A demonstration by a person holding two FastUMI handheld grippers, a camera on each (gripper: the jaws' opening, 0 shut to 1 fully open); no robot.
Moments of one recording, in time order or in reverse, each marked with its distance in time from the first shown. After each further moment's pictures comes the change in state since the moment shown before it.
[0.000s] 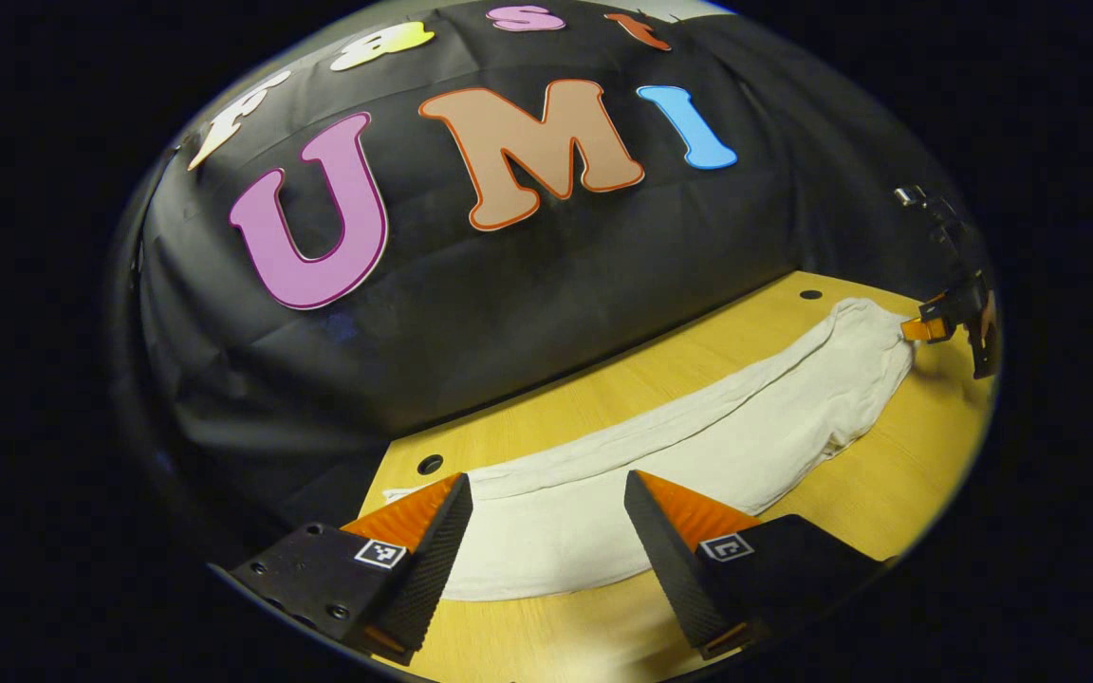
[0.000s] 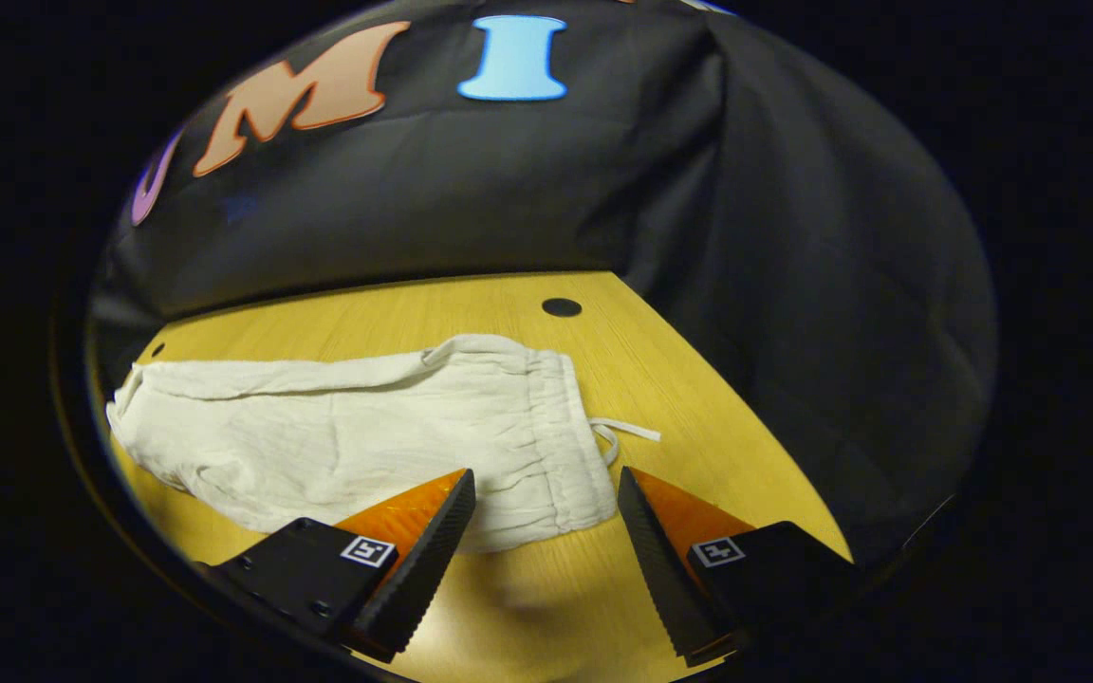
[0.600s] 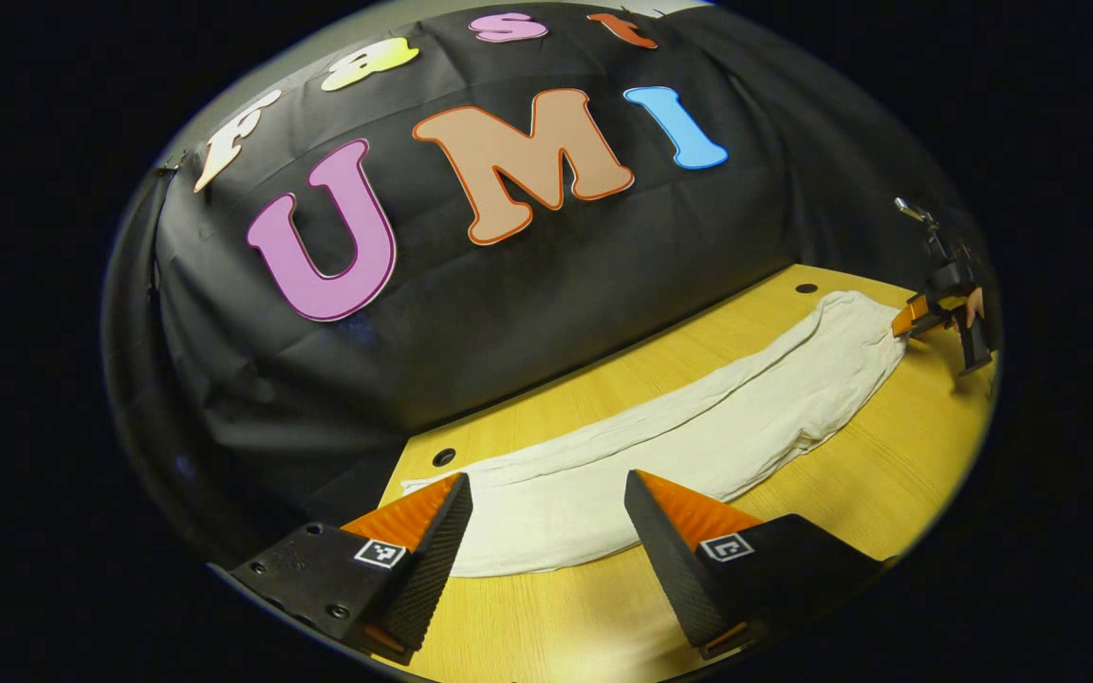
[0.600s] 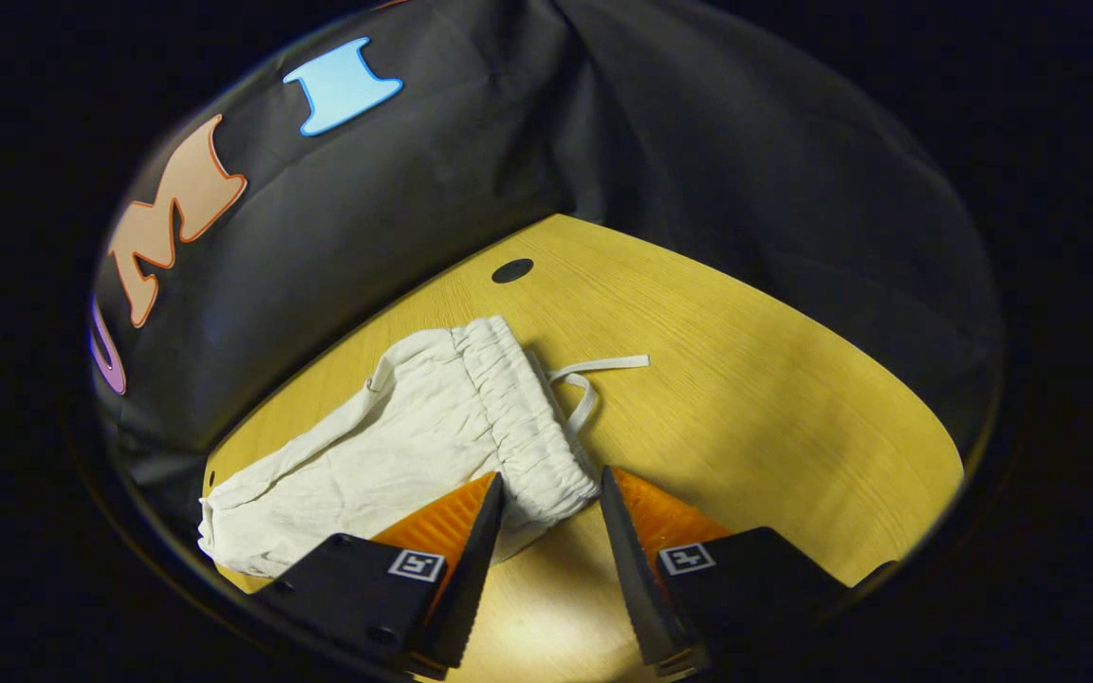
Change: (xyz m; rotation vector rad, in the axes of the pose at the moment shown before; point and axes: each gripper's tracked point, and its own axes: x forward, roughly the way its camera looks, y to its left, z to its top) left arm -0.042 -0.022 0.005 0.031 0.012 0.067; right arm 0.022 -0.008 -0.021 0.376 0.122 0.105
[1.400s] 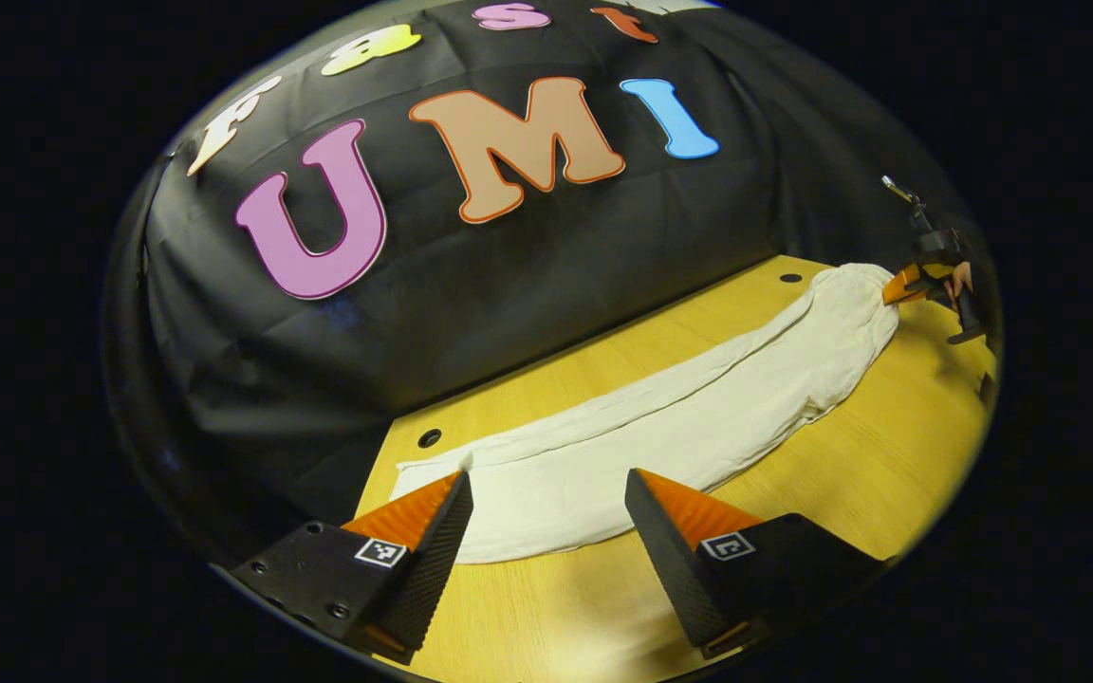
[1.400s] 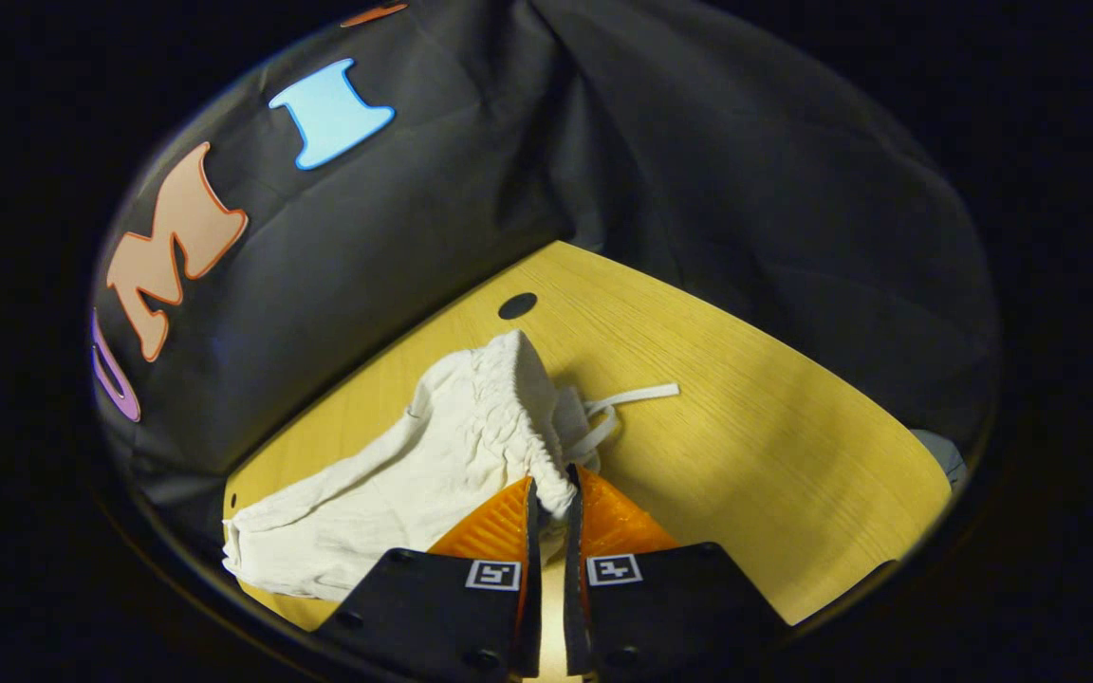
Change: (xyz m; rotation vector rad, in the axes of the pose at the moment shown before) left arm 0.003 0.004 -0.020 -0.035 0.040 -0.094; right arm -0.027 0.015 0.046 0.065 -0.066 0.046
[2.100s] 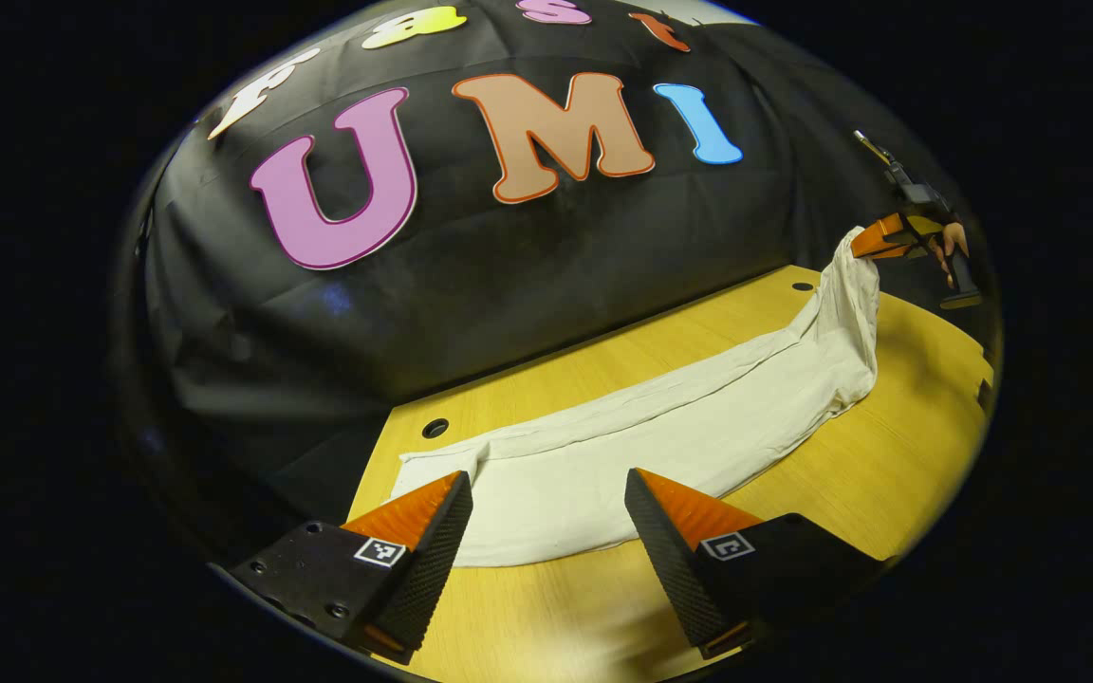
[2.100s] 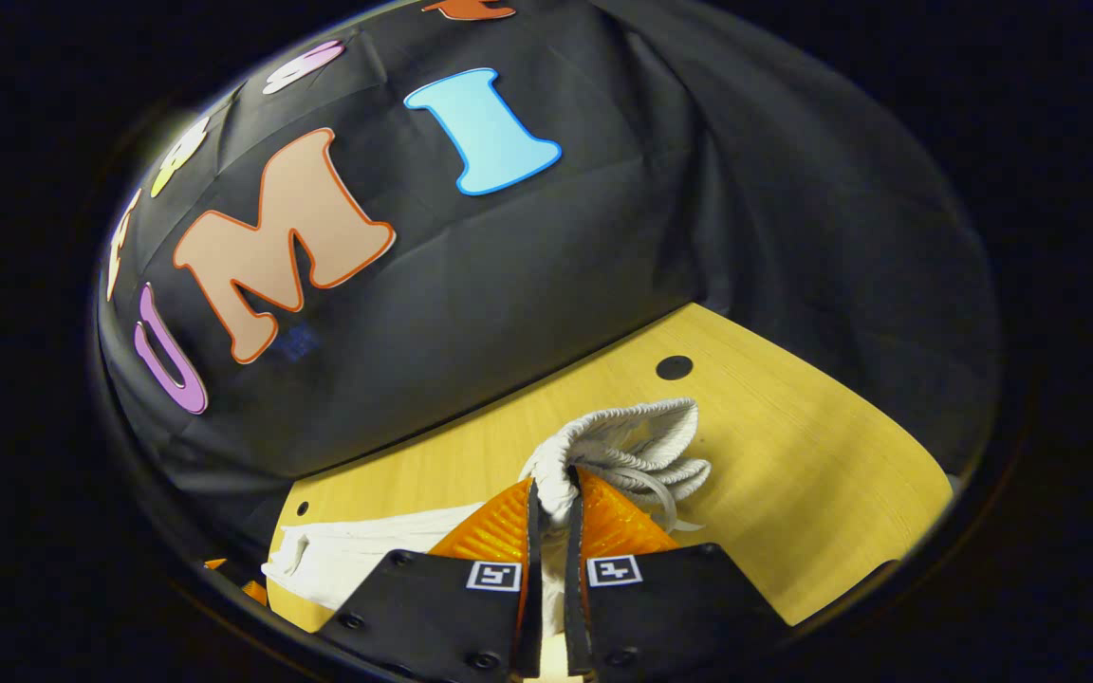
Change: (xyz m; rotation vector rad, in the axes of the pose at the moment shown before) left arm 0.012 0.056 -0.028 -0.061 0.003 -0.012; right arm -0.044 0.172 0.026 -0.118 -0.093 0.198
